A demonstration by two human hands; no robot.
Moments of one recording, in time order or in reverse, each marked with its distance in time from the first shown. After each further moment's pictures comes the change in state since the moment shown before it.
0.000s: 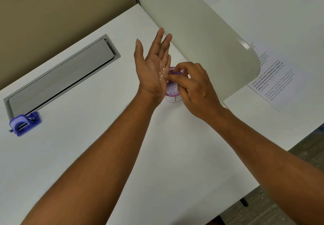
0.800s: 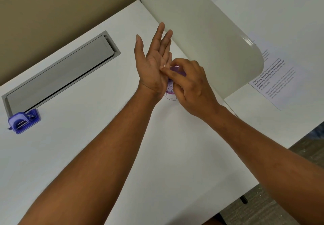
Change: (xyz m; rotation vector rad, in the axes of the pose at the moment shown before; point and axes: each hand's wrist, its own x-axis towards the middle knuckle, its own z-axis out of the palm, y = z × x) left_hand -0.002 0.006 0.002 0.008 0.002 -0.019; right_hand 0.001 0.001 0.016 -0.029 0.056 -0.076
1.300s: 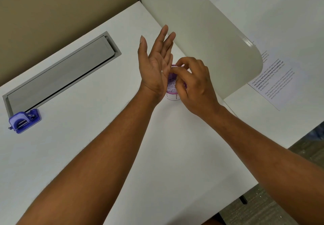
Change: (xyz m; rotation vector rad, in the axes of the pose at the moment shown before) left_hand -0.002 -0.002 0.001 0.036 -0.009 -0.013; right_hand -0.001 0.001 0.001 -0.022 0.079 0.093
